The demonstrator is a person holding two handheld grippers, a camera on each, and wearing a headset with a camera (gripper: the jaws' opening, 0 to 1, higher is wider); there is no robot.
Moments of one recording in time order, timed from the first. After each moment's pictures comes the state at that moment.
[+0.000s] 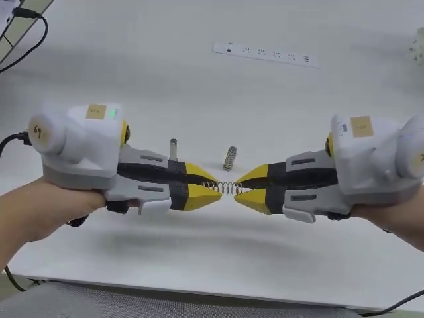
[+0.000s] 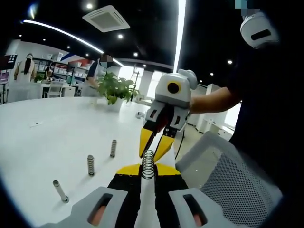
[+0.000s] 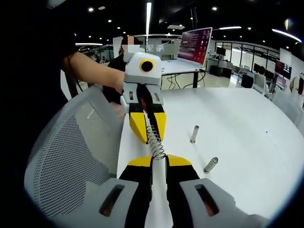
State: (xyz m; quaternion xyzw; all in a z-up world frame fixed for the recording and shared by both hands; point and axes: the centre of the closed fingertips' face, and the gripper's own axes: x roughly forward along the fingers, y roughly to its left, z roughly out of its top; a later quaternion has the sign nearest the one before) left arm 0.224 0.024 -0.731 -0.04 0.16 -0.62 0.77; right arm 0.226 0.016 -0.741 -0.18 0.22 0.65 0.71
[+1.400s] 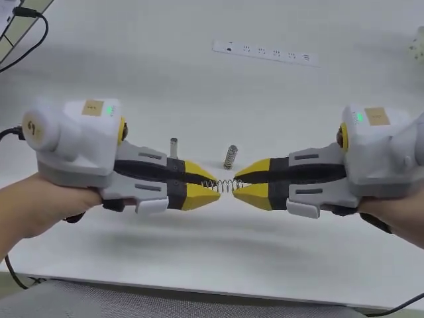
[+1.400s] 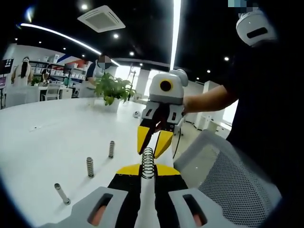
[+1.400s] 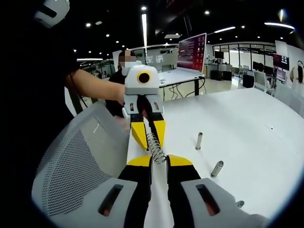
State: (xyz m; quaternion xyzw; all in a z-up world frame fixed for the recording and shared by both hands) left arm 0.219 0.026 -0.725 -0.02 0.15 -0.63 0.76; right arm 0.222 0.020 -0.725 -0.10 0.21 0.66 0.71
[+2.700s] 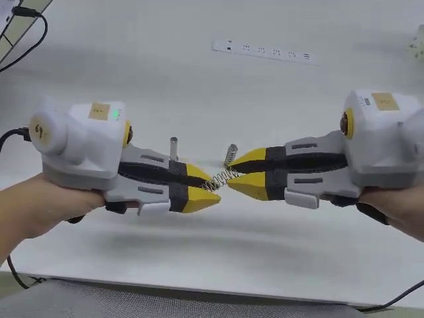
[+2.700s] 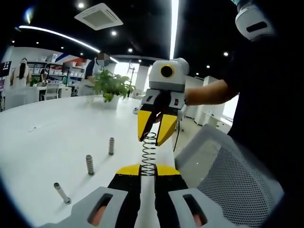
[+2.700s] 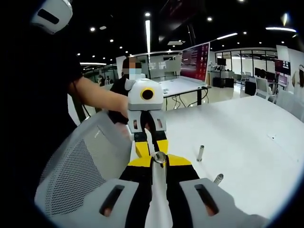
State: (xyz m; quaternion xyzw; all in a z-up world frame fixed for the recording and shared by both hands) left arm 0.217 0.022 -0.732 0.00 0.16 -0.63 0.76; right arm 0.220 0.032 -0.700 -0.09 0.18 0.68 0.71
